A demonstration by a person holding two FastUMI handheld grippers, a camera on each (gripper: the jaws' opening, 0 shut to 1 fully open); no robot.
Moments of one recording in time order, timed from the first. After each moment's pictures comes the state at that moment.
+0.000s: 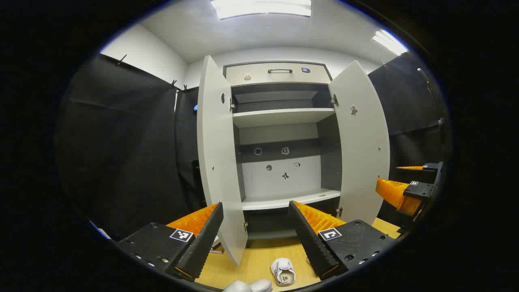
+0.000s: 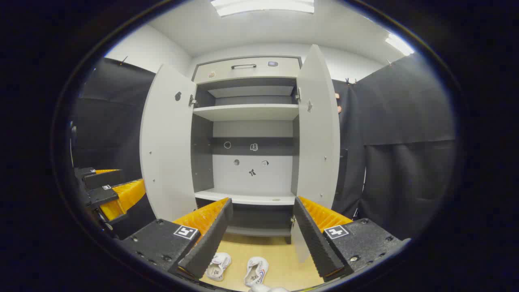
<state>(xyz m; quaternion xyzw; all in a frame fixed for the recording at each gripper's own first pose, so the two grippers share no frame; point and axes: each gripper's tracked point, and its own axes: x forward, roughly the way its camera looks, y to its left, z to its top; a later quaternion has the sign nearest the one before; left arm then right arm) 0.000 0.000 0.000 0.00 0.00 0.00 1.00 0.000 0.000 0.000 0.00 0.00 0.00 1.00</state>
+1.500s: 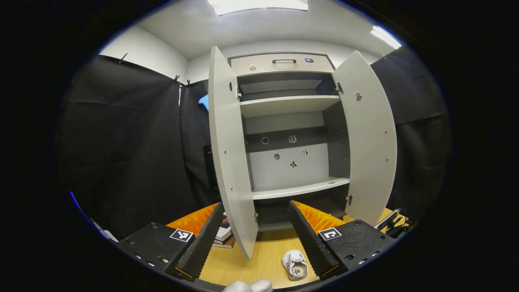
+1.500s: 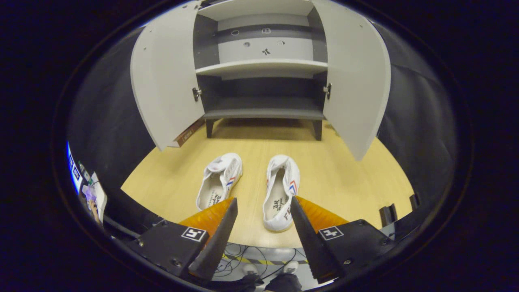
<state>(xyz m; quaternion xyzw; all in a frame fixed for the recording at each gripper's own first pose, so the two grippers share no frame) -0.009 0.025 -0.032 0.02 0.03 0.02 1.00 0.007 0.058 -0.389 0.03 0.36 0.03 0.93</state>
